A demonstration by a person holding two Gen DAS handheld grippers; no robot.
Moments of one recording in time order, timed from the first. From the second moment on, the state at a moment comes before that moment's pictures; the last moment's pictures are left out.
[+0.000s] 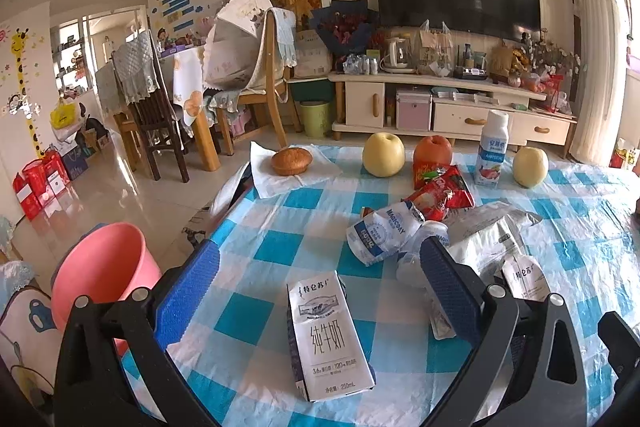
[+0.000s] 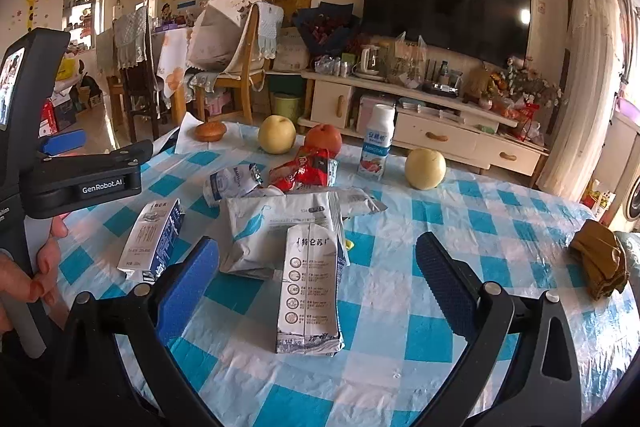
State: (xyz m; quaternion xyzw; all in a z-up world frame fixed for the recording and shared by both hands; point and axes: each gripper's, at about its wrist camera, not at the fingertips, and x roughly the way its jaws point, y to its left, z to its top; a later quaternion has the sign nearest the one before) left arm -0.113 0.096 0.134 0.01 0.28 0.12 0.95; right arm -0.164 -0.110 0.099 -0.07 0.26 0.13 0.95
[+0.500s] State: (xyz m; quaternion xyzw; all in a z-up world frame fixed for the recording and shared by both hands) left arm -0.100 0.093 0.119 0.02 0.30 0.11 0.95; right arm -0.150 -0.110 0.082 -0.06 0.29 0.15 0.94
